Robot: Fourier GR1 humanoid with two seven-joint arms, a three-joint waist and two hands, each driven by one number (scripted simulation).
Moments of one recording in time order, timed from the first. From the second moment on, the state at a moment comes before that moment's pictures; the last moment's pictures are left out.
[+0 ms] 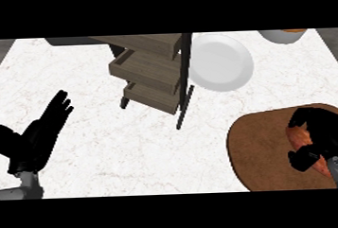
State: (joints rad) left arm -0.04 0.27 0.04 -1.59 0.16 -0.03 0.22; right arm -0.19 -0.79 0.47 -1.72 0.49 0.04 0.96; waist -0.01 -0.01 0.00
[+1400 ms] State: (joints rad) left arm -0.08 0.25 0.02 -1.56 0.13 -0.05 0.20; right arm -0.93 -1.00 0.06 -2.14 -0.12 0.10 1.07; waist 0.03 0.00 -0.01
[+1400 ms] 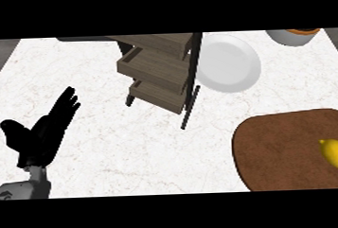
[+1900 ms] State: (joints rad) left arm -0.10 0.24 0.02 -1.56 0.13 -0.05 0.22; right arm -1.32 -0.77 0.34 -1.82 0.00 0.08 1.12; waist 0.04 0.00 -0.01
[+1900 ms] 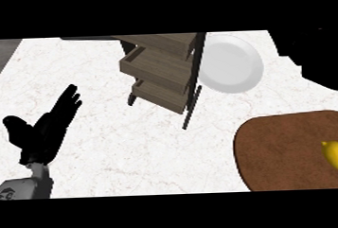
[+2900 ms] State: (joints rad) left arm -0.08 0.24 0.05 -1.55 0.13 -0.06 0.22; right arm -1.55 -0.34 0.45 -1.24 0.27 0.02 1.07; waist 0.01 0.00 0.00
